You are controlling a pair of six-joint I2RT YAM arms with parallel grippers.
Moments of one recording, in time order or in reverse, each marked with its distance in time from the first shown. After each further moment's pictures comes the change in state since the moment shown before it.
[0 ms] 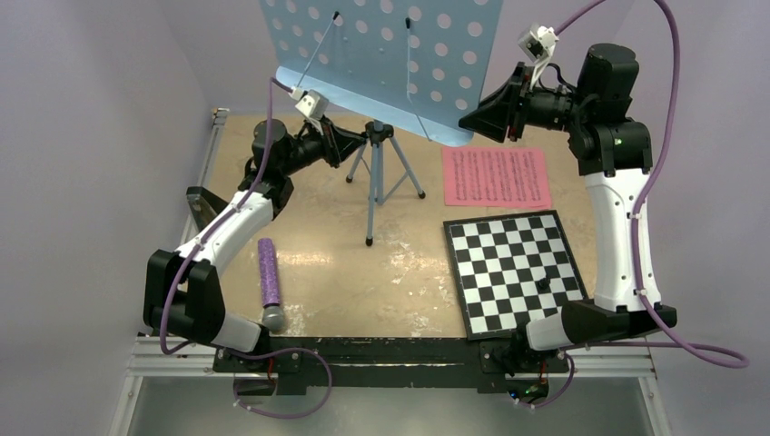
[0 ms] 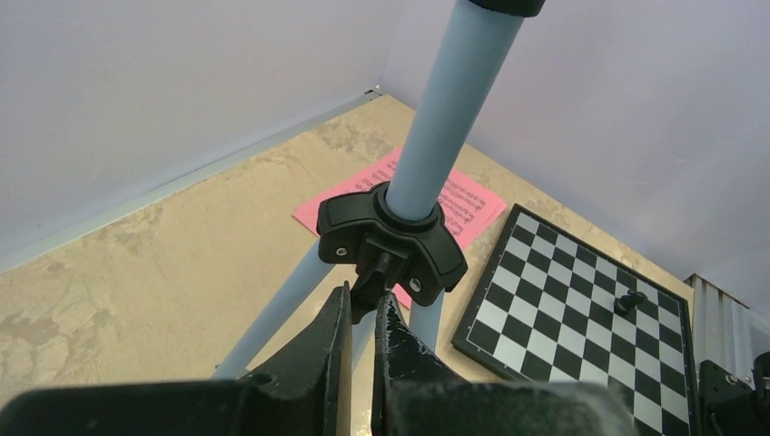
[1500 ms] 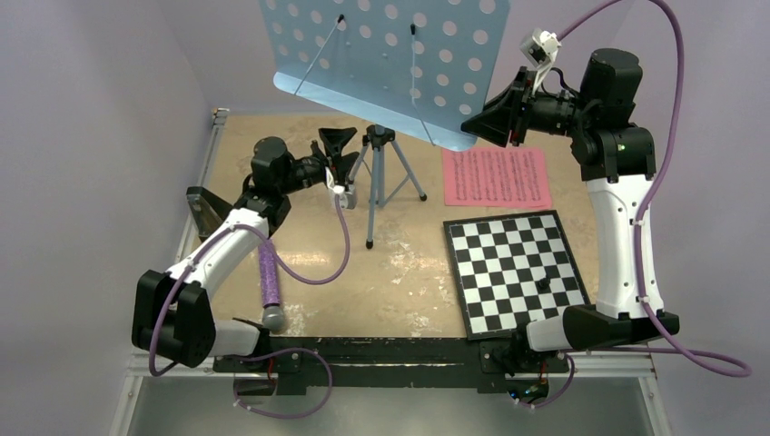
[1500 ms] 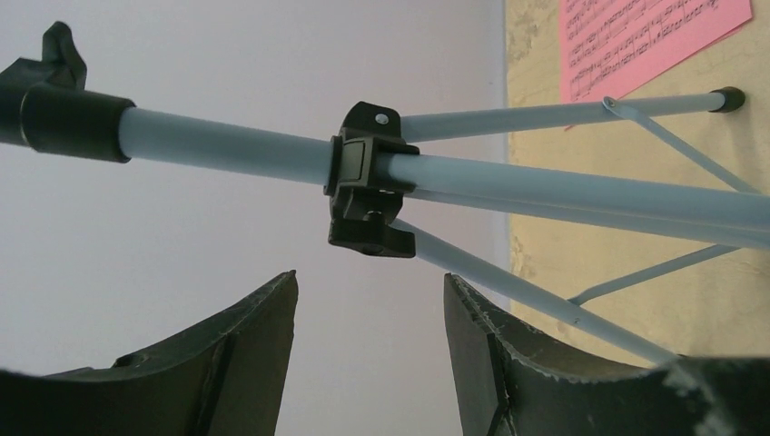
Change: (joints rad) left arm -0.021 -0.131 -0.138 -0.072 0.118 1.613; right arm -0.002 -0.035 -0.029 -0.016 0.004 -0.022
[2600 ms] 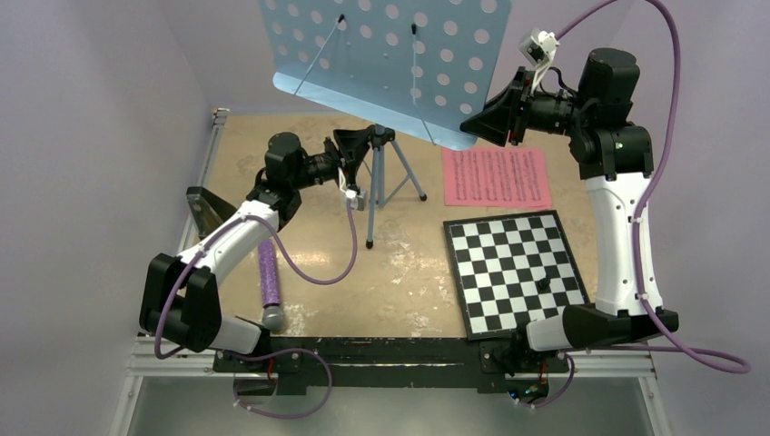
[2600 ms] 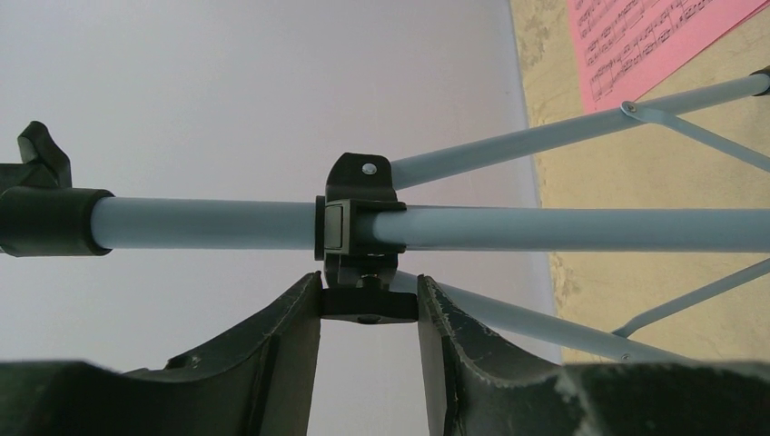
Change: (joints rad) left arm -0.052 0.095 0.053 0.021 -0.002 0.175; right arm 0.000 0.008 -0.007 0.013 -0.008 0.016
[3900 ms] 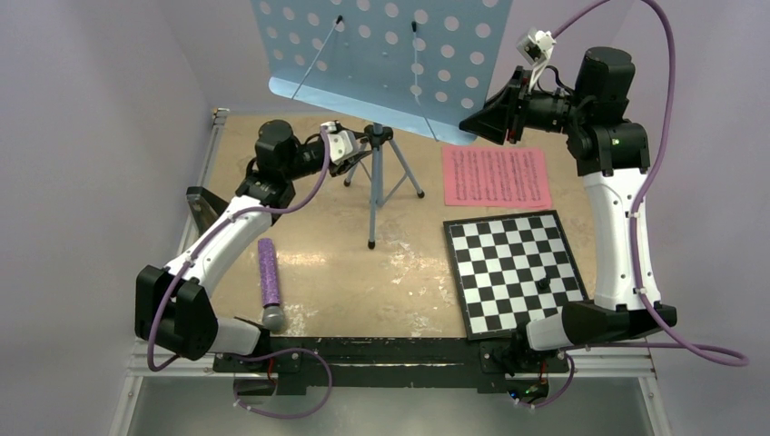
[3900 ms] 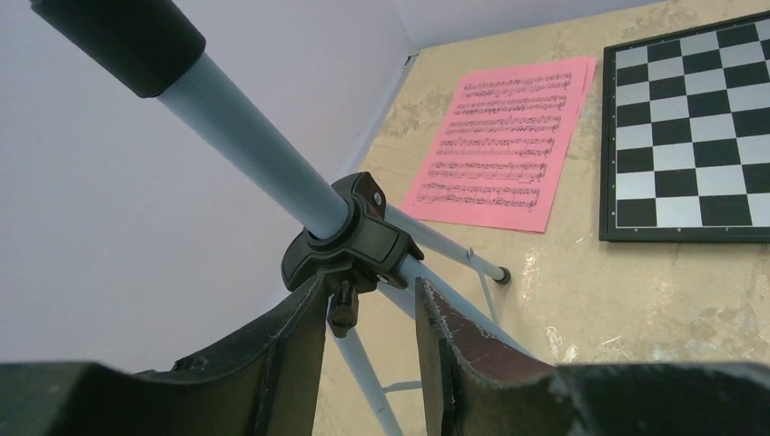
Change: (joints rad) left arm 0.011 -0.040 0.113 -0.129 -0.025 -0.973; right arm 0.000 0.019 0.000 0.001 0.000 0.003
